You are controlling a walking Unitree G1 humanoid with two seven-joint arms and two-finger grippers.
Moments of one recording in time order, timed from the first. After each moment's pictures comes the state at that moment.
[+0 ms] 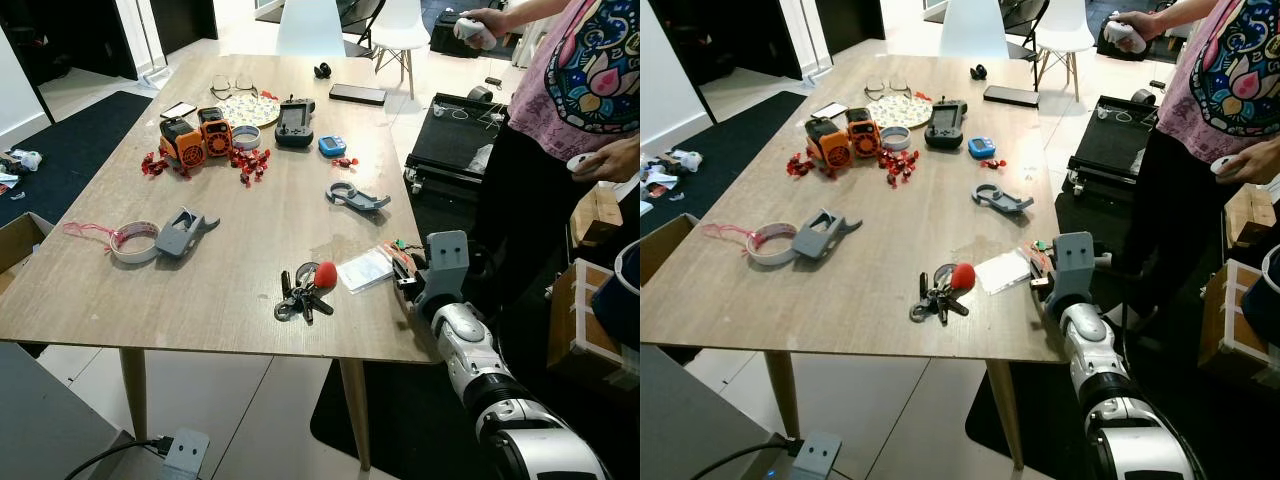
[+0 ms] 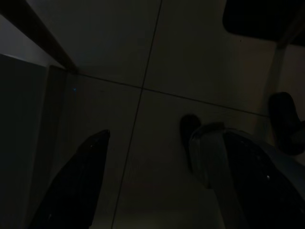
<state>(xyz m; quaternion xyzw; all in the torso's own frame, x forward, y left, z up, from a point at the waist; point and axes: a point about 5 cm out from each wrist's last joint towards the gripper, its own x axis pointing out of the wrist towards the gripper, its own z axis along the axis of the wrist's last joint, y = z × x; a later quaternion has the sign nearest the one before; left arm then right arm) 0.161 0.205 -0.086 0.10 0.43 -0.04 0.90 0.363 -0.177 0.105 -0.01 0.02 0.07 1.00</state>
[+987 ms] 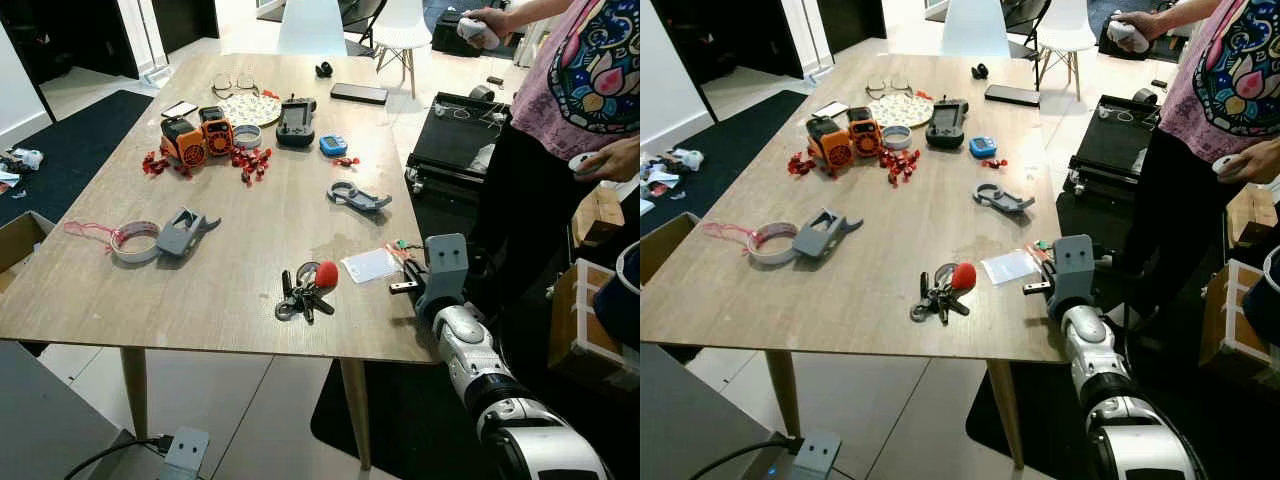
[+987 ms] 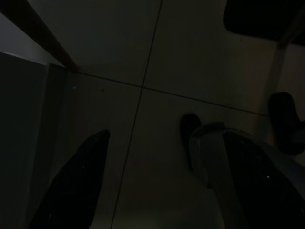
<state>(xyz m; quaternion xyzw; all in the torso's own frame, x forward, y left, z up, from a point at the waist) 0.163 0.205 -0.086 0.09 0.43 -0.04 0.90 0.363 -0.180 0.102 -0.03 0.03 0.06 1.00</state>
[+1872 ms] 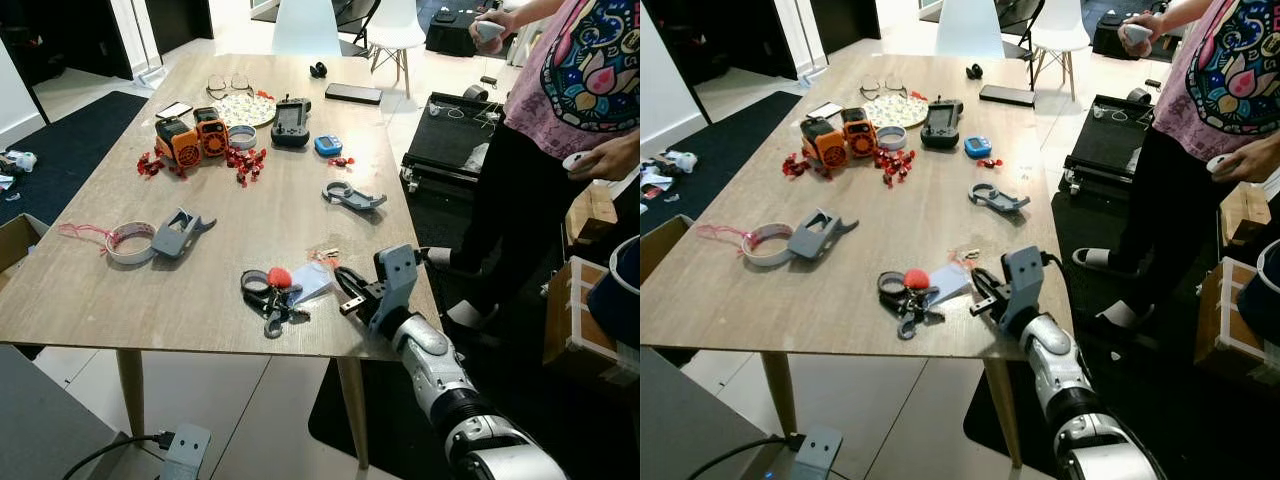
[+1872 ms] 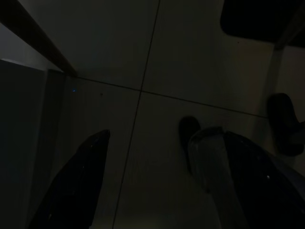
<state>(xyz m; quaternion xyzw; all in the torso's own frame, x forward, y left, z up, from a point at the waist) 0.167 0.205 -0.084 0.10 0.43 -0.04 0.90 0.346 -0.109 0.101 0.03 -0.02 0.30 0.95</state>
